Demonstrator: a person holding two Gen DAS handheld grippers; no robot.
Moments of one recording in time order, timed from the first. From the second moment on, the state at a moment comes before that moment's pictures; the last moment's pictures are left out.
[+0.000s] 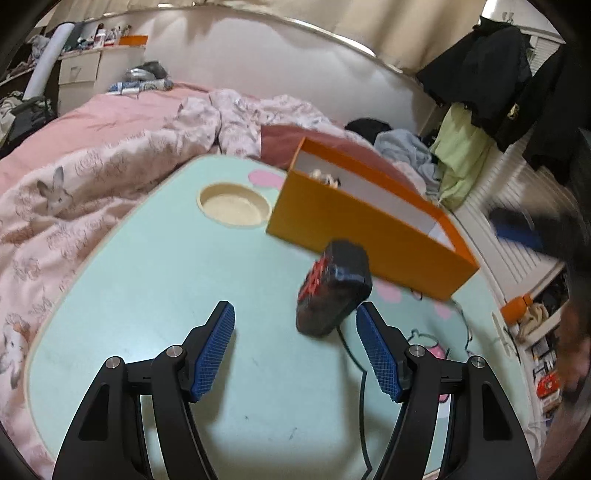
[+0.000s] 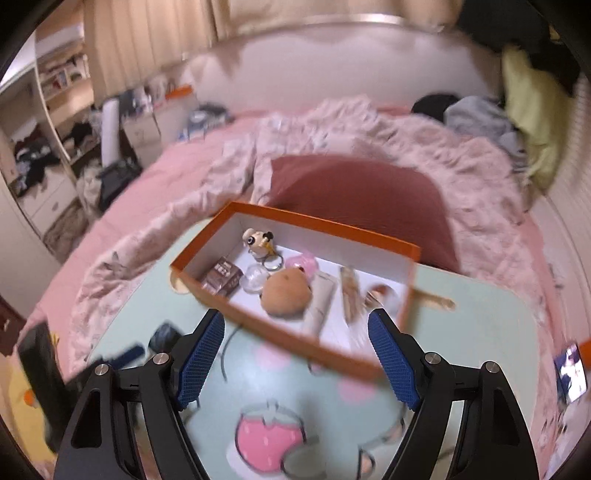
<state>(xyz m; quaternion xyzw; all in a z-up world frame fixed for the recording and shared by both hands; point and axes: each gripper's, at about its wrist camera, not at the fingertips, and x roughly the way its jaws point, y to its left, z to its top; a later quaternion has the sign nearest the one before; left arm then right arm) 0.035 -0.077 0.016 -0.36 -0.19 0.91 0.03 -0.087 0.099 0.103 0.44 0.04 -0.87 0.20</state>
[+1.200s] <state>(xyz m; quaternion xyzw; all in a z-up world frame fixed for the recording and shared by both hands) 0.038 -0.058 0.008 -0.37 -0.14 0.92 0.03 -0.052 0.162 0.025 0.50 -0.20 -0.79 0.29</state>
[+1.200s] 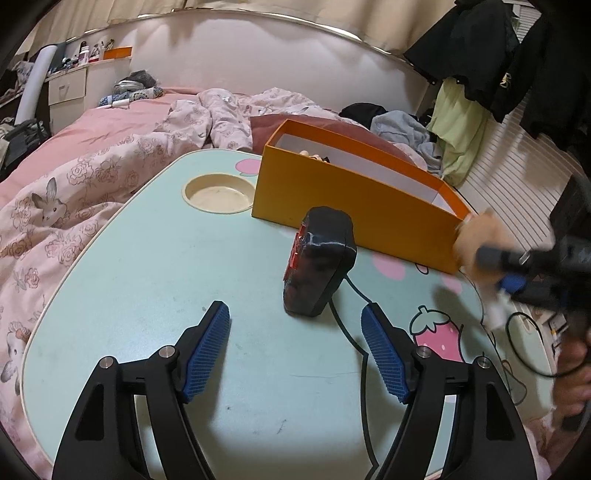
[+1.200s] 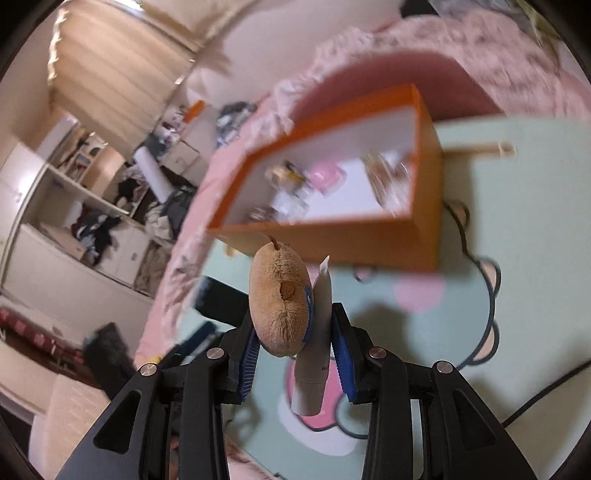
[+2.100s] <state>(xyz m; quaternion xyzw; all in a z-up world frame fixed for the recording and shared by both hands) 0.037 -0.055 0.008 -0.37 -0.13 0.92 0.03 -0.011 0.167 0.011 0.44 0.01 -0.89 0.10</state>
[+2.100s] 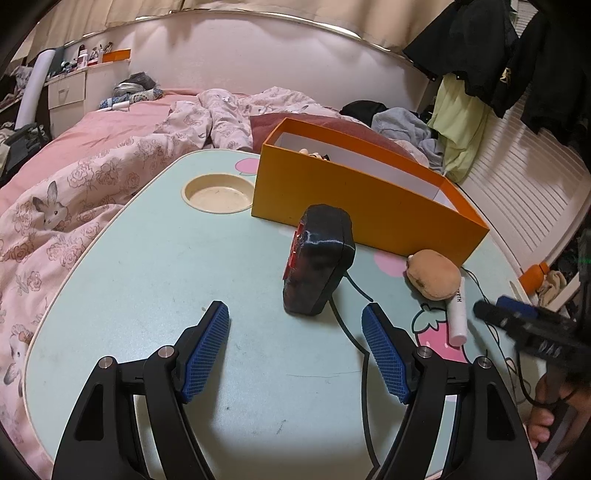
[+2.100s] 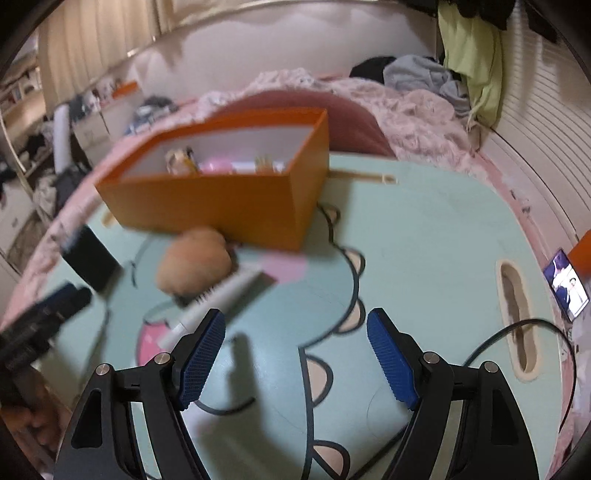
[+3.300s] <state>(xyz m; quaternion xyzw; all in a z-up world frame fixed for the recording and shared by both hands) 0.035 -0.072 0.008 -0.37 -0.18 0.91 0.04 -0.066 0.161 0.095 0.40 0.01 -0.90 0.18</state>
